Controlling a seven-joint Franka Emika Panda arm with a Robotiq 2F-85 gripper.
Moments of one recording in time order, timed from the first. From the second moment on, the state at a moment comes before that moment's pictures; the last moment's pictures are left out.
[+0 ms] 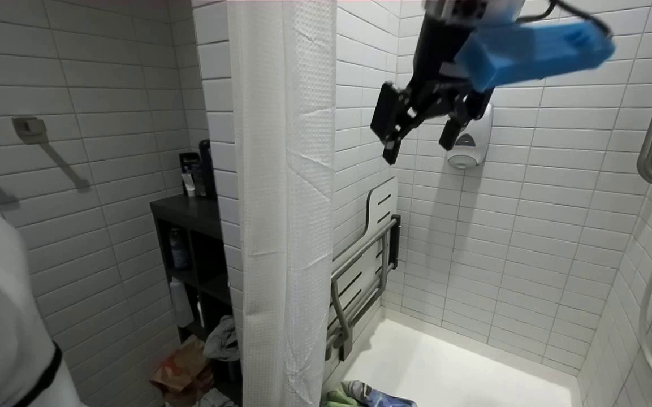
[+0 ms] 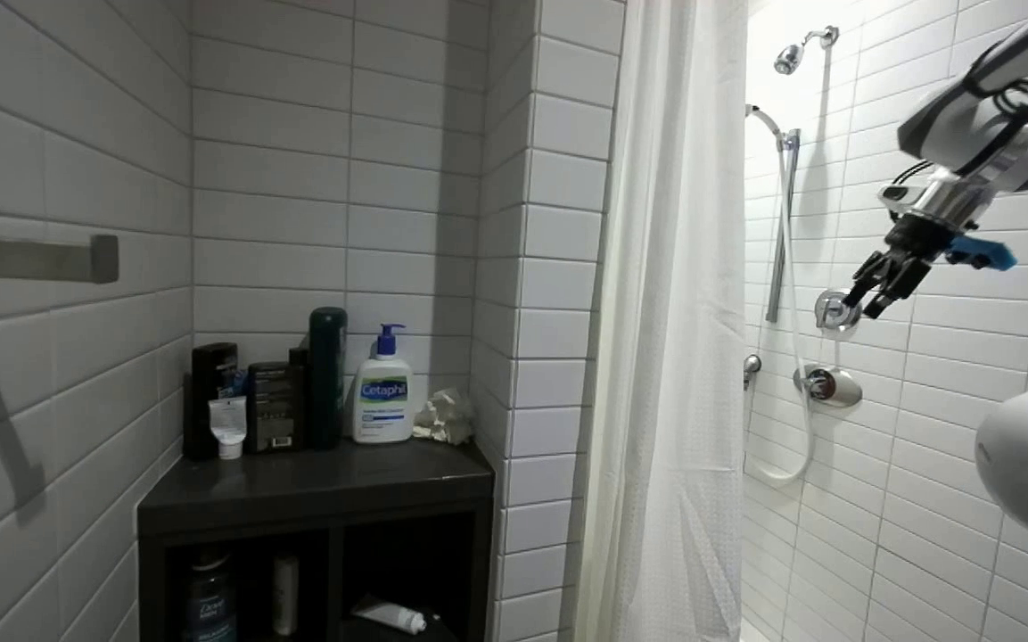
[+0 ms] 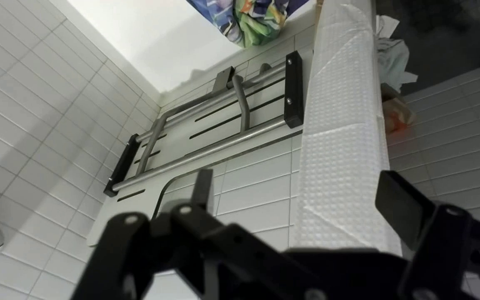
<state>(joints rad) -0.43 -0.36 -0.51 -2.12 0.32 1.88 -1.79</state>
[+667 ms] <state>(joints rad) -0.40 -0.50 -0.71 -1.85 0.60 1.50 -1.52</state>
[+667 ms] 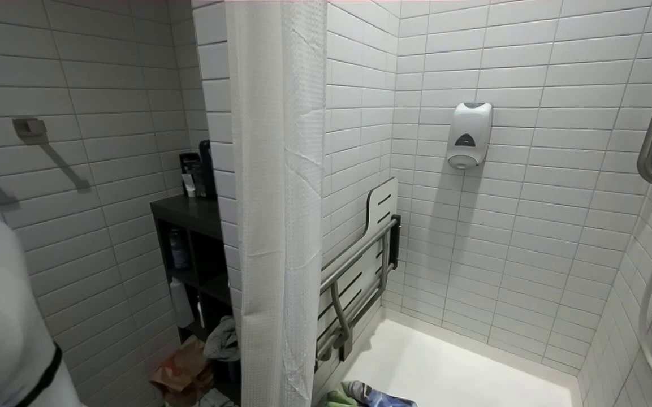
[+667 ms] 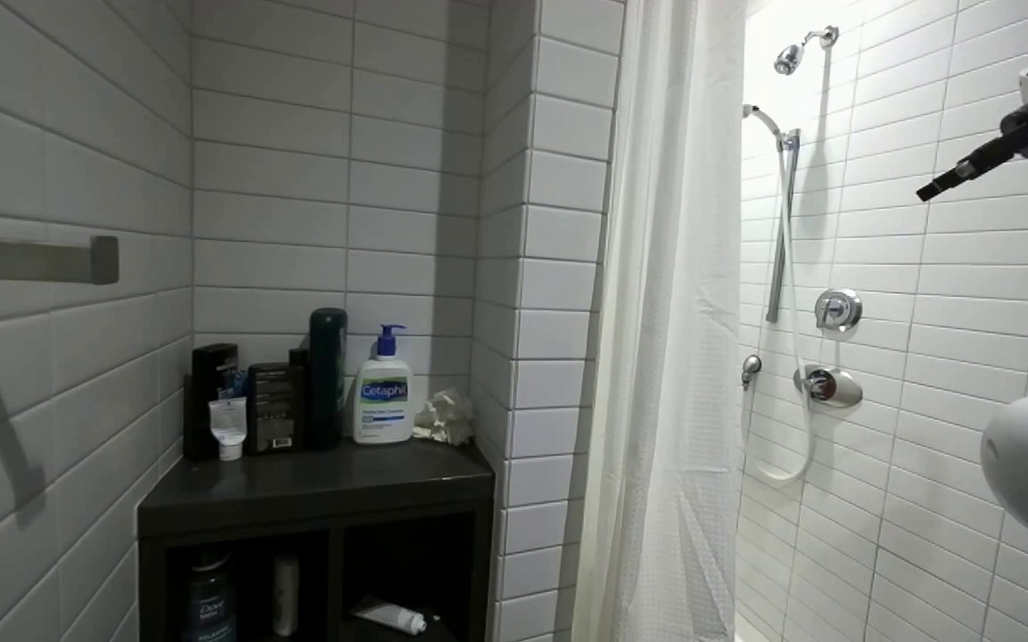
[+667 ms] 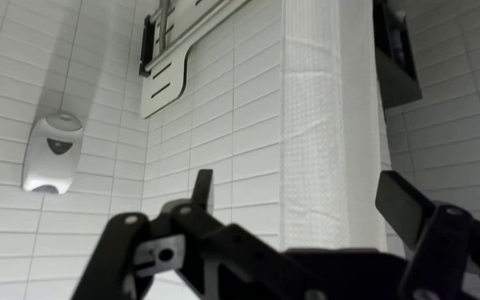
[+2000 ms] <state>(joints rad) -0.23 -0.91 -0.32 -2.36 0.75 2.13 -1.52</state>
